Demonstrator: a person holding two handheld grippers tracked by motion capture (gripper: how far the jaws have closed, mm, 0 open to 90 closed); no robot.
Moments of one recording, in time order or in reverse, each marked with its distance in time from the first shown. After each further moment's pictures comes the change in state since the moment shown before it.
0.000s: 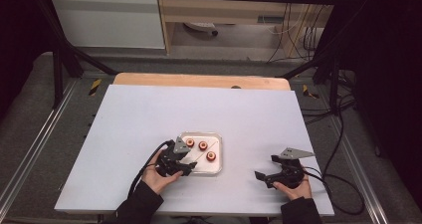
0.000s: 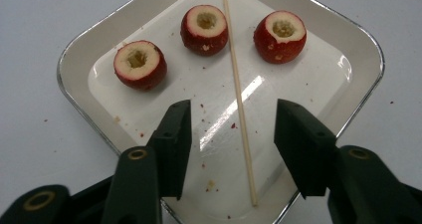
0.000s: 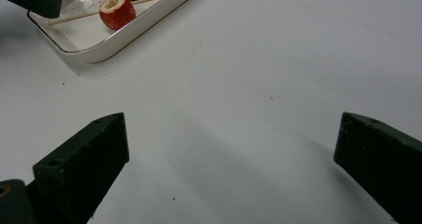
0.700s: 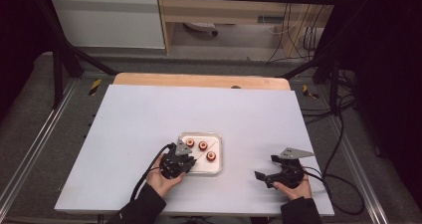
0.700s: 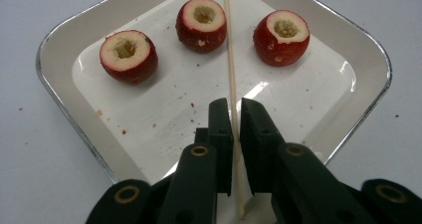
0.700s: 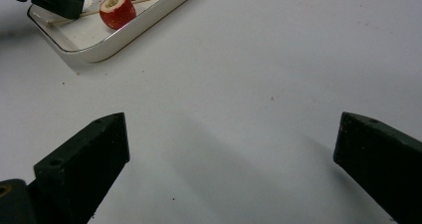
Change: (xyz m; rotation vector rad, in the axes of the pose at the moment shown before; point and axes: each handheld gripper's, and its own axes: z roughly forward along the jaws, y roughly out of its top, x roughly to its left) left arm -0.007 -0.007 0.010 -0.031 0.020 -0.074; right arm 0.000 0.000 0.000 0.000 0.002 0.003
